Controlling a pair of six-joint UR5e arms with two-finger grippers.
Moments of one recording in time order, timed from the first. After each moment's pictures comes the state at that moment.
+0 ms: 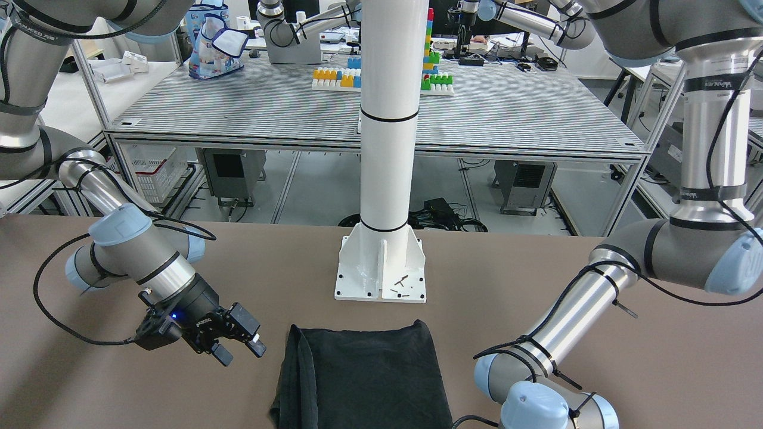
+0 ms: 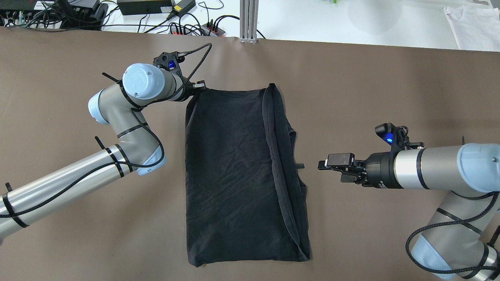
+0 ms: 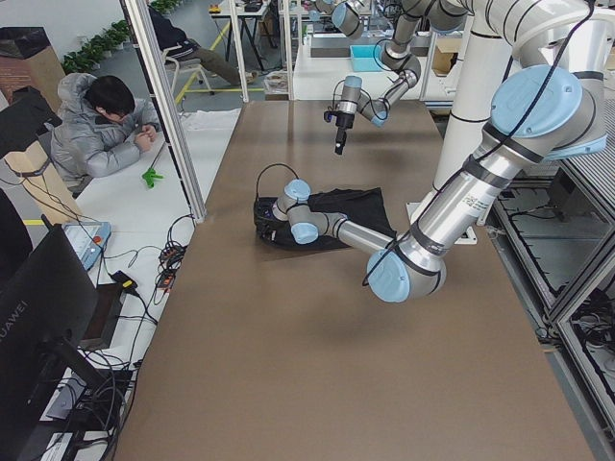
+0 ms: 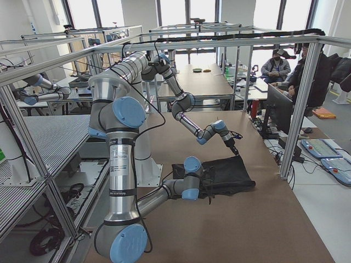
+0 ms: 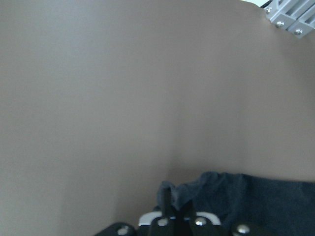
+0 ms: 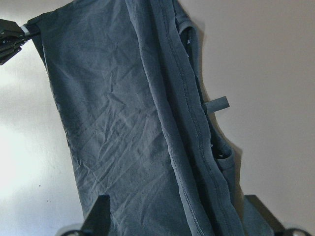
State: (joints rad) left arm -0.78 -2.37 -1.11 -2.33 -1.67 -1.36; right arm 0.73 -1.46 1.93 -0.66 2.04 1.59
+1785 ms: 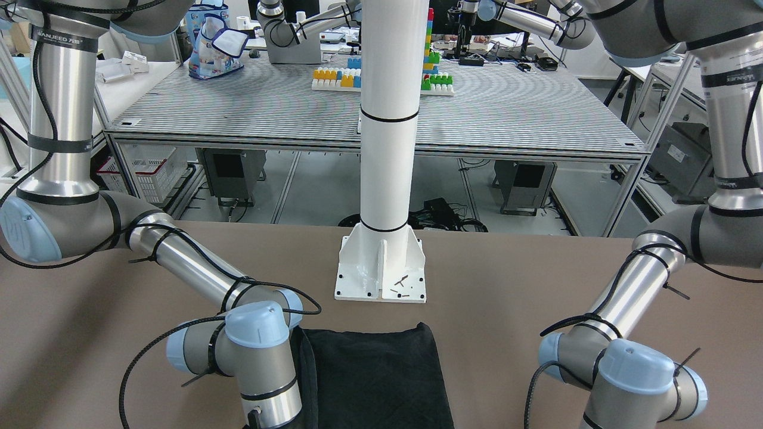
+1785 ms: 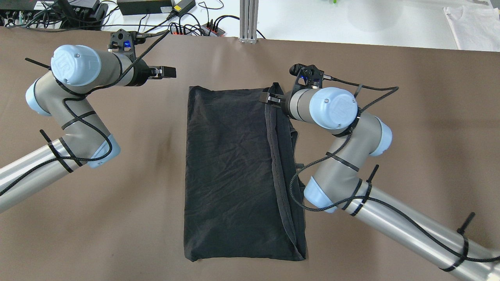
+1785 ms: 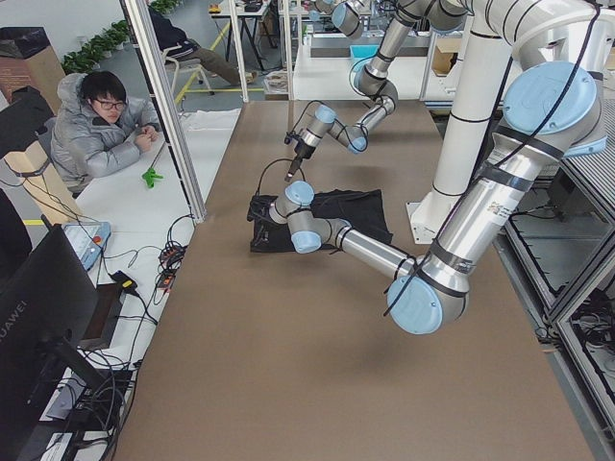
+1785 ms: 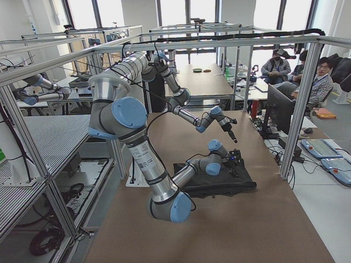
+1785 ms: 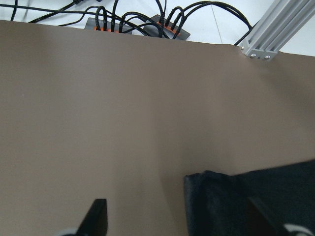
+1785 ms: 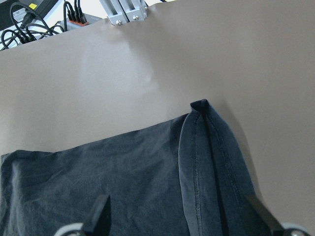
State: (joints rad) left arm -0.90 -2.15 -1.40 -2.34 -1.76 -1.09; right arm 0.71 -0.84 1.41 -0.98 1.57 1.30
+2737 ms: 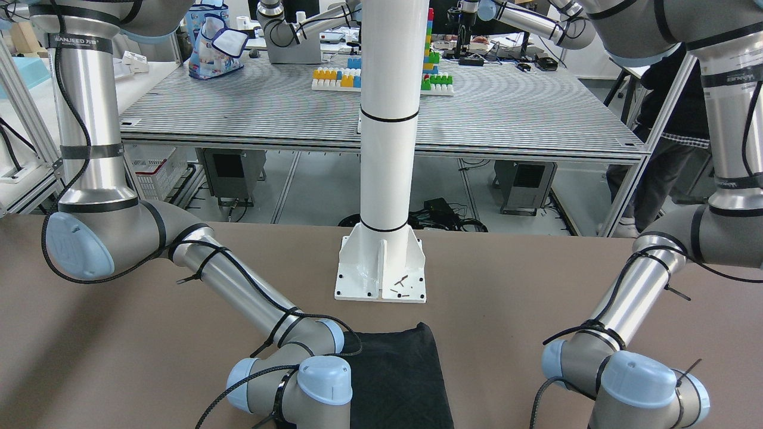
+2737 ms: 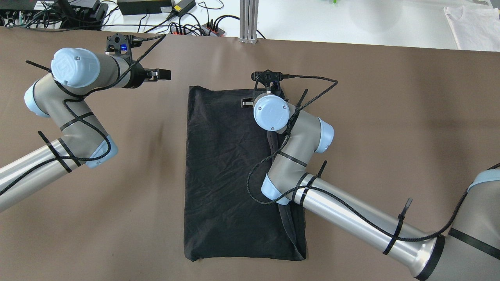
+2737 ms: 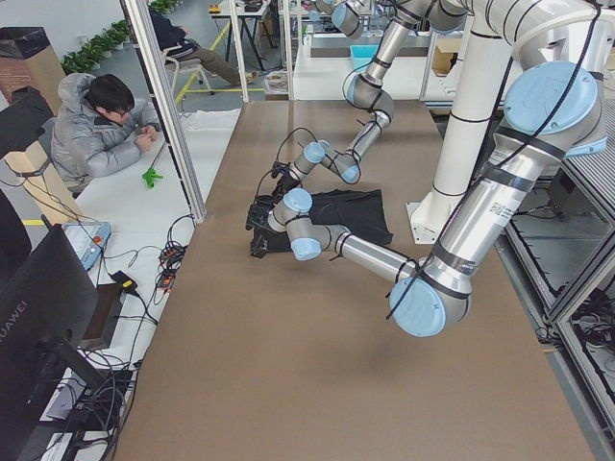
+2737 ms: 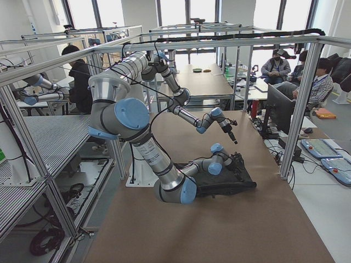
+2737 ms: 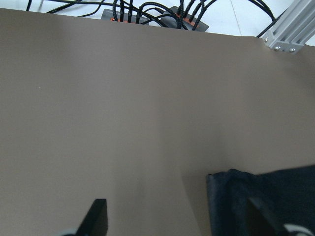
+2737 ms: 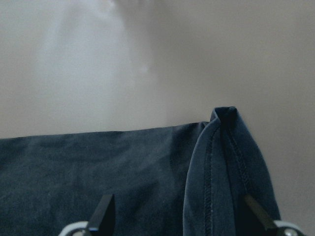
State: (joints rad) left arm -0.89 -2.15 -1.36 -2.35 -1.75 -1.09; right arm 0.63 -0.65 1.05 -0.98 1.37 1.11
